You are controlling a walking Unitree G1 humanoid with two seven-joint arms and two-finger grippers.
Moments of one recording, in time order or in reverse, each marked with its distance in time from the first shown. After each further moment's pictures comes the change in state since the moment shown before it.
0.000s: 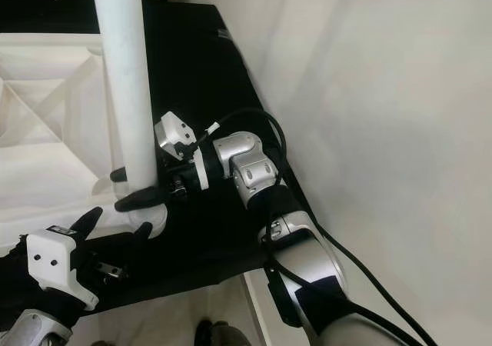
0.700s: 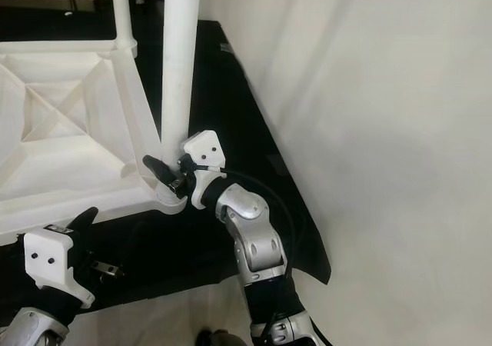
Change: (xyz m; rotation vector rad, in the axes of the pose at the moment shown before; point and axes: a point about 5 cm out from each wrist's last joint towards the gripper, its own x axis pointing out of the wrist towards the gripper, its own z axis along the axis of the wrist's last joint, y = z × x) left arm 0.002 0.007 -0.002 0.020 0.005 0.015; right arm 0.009 0.040 -0.032 0.079 -0.079 -0.815
